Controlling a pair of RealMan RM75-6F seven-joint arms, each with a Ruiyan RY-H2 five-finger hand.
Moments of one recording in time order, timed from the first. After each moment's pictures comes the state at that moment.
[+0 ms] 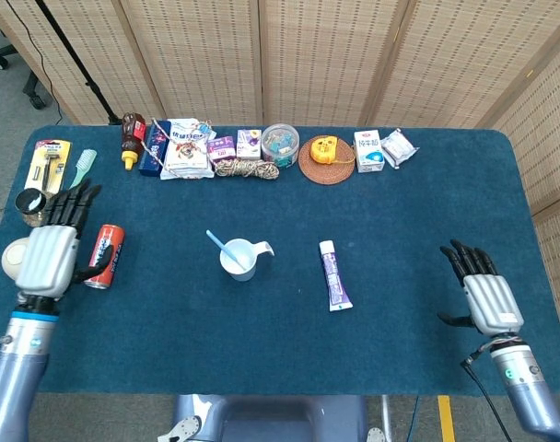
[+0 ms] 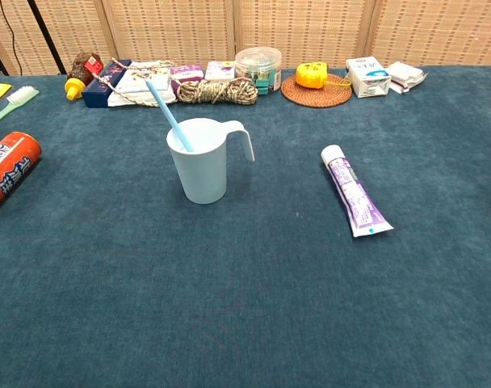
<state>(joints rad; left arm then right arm) -0.37 -1.04 -0.24 -2.06 1.21 1.38 0.26 0.27 -1.11 0.13 -1.74 -1.35 1.20 -0.07</state>
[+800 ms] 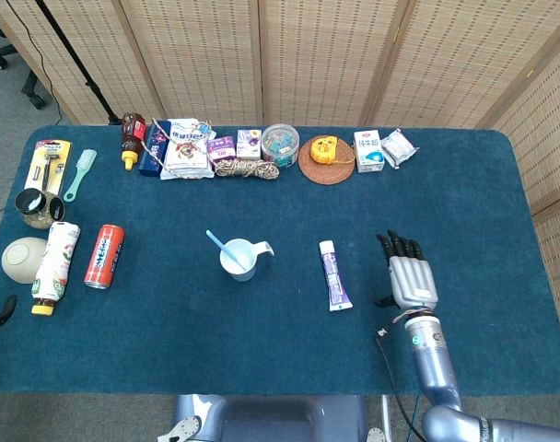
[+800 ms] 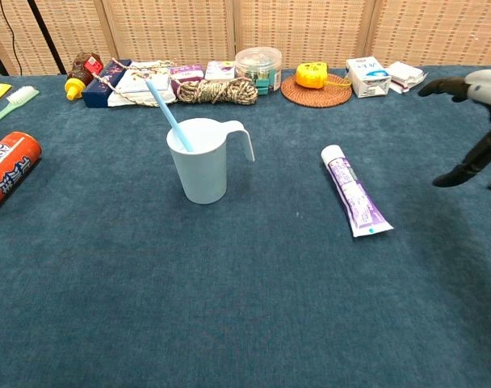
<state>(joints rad) -0.10 -0.90 -0.05 -1.79 1.41 1.46 -0.19 0.53 -1.48 0.29 -1.92 -0.71 1.30 -0.71</state>
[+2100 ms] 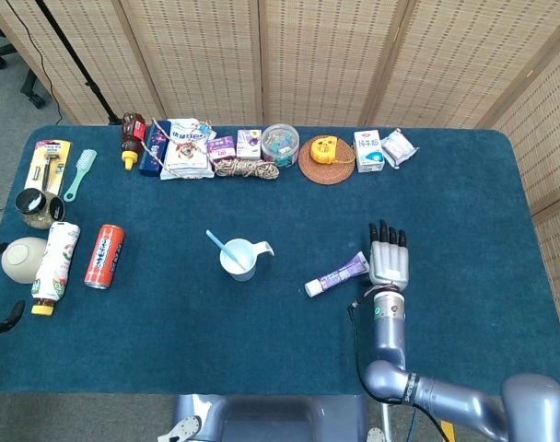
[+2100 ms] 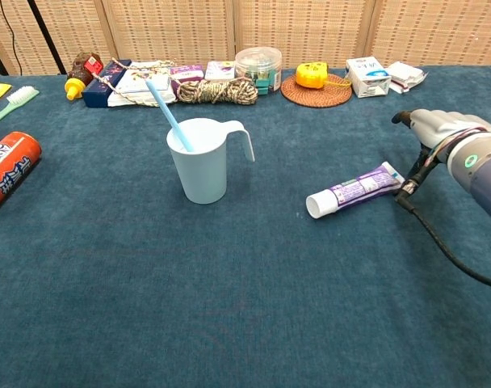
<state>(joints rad) -0.10 -0.90 -0.05 -1.80 1.41 1.41 -0.17 0.69 -1.79 0.34 -1.39 -0.57 1.25 -0.78</state>
